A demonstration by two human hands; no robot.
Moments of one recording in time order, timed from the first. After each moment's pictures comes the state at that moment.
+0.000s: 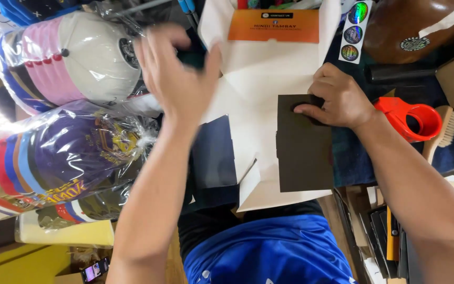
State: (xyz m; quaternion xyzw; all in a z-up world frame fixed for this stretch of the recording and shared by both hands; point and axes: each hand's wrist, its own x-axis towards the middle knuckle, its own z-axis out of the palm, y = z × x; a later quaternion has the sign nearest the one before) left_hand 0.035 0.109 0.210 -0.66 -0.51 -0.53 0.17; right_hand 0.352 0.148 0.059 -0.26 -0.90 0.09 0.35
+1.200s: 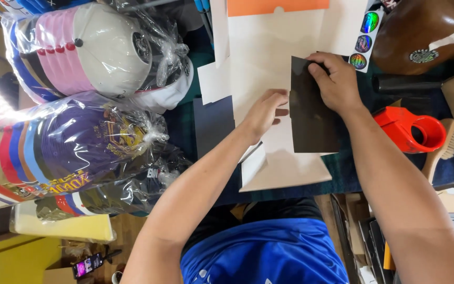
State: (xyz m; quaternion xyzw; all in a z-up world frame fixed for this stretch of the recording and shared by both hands) left_hand 0.113 0.099 0.145 -0.36 -0.59 -0.25 -0.68; right_hand 0.319 0.184 0.045 -0.47 -0.75 0.25 0.39
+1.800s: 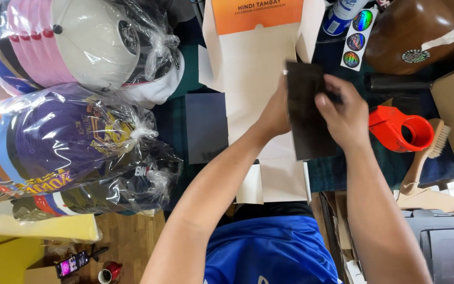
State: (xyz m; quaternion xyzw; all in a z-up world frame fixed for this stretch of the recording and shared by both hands) left_hand 0.153 0.115 0.079 -0.69 -0.47 -0.37 -0.40; right_hand 0.338 0.100 0.052 -0.52 -0.66 0.30 0.46
